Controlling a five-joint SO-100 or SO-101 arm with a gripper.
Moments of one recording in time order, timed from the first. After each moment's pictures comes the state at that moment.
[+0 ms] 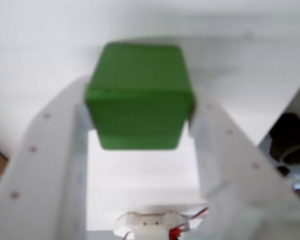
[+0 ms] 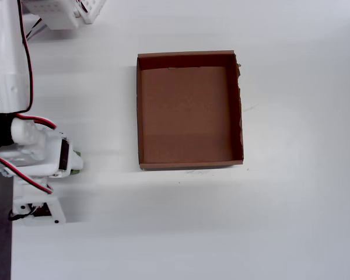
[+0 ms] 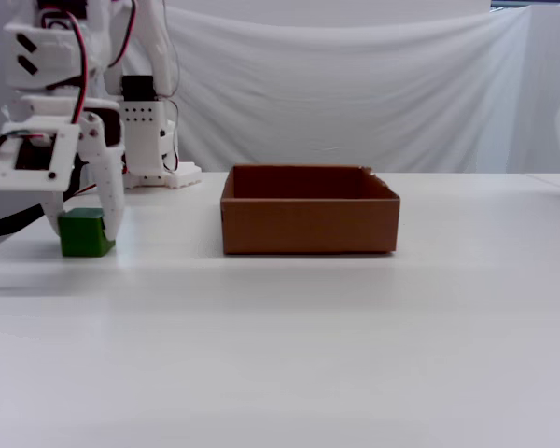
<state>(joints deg) 6.5 75.8 95.4 47.7 -84.5</state>
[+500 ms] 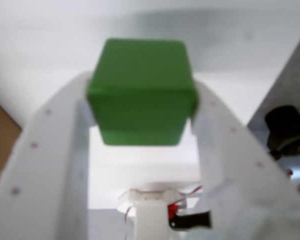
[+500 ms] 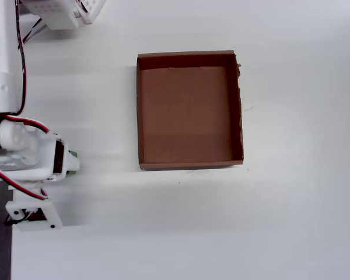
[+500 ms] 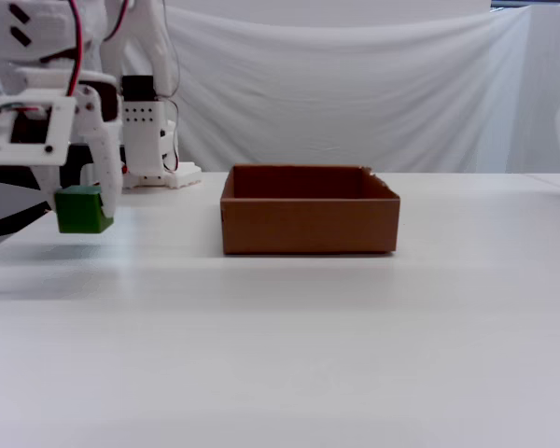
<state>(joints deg) 5.6 75.7 84.7 59.1 -83.9</state>
